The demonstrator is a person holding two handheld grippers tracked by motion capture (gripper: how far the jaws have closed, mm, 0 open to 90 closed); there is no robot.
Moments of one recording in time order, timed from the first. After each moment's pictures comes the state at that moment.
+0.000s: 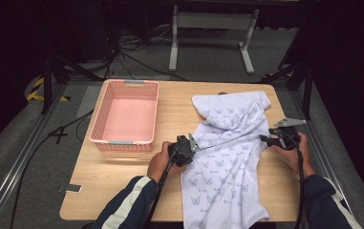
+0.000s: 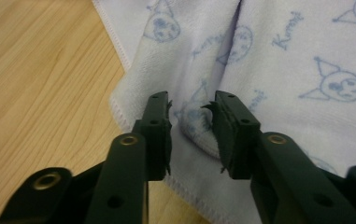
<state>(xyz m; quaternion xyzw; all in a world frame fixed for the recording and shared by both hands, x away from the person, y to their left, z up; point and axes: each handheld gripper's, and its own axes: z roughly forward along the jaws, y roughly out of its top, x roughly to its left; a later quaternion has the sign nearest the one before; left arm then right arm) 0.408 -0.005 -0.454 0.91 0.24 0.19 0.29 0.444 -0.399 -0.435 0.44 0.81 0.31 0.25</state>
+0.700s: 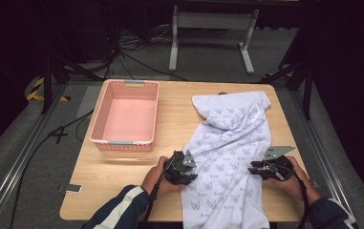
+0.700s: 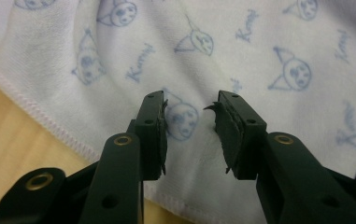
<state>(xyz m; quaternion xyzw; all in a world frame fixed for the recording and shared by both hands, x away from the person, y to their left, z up) 0.355 0.012 -0.458 0.93 0.17 0.06 0.33 0.359 -0.348 -0.444 0.28 0.90 0.30 0.12</state>
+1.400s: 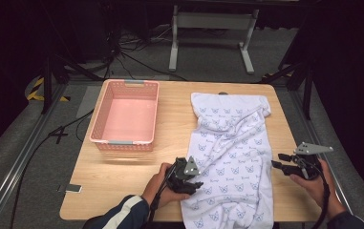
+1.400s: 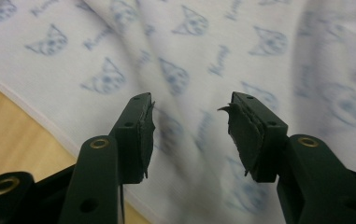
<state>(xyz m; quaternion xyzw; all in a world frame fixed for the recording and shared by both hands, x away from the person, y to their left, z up) 0.350 -0.003 -0.448 0.92 0.16 0.08 0.36 0.354 -0.411 -0.424 0.43 0.82 0.33 0.20</state>
